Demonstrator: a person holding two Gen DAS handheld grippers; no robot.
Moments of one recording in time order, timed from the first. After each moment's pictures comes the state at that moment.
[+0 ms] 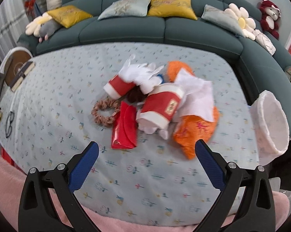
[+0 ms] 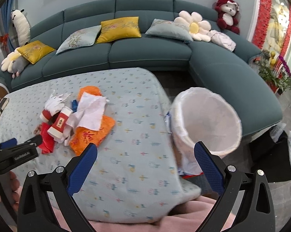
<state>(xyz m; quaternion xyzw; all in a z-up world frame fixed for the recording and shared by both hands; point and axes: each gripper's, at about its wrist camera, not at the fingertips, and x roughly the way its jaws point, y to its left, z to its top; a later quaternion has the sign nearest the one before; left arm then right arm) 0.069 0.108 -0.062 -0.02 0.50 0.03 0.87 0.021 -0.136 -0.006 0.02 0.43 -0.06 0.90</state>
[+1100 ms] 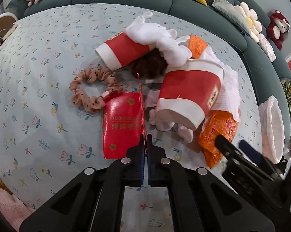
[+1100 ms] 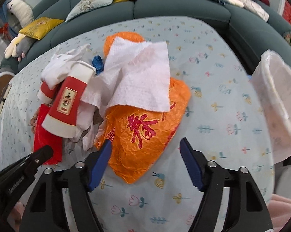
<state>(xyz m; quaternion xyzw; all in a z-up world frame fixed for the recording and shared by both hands) 0.110 0.150 -0.141 -0.12 0.56 -0.02 0.82 0.125 -0.032 -0.150 0.07 0.55 0.00 0.83</state>
